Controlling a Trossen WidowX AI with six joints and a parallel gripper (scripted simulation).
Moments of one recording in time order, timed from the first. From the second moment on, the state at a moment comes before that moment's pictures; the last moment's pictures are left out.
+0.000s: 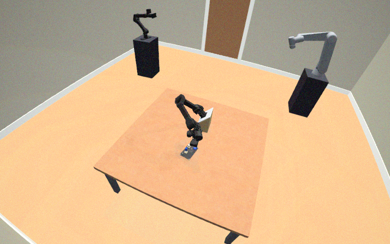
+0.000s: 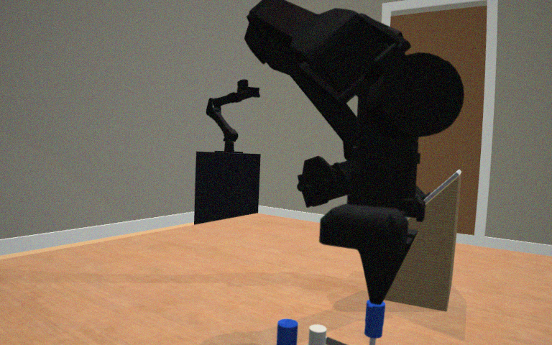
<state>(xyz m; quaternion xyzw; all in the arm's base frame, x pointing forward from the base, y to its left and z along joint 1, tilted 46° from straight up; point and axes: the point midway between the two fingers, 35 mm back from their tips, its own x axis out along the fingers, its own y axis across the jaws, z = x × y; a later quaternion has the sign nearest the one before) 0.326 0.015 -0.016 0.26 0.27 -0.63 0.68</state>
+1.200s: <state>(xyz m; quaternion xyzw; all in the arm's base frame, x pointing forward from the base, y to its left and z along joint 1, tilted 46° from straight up) 0.326 0.011 -0.020 0.26 0.28 -0.63 0.68</state>
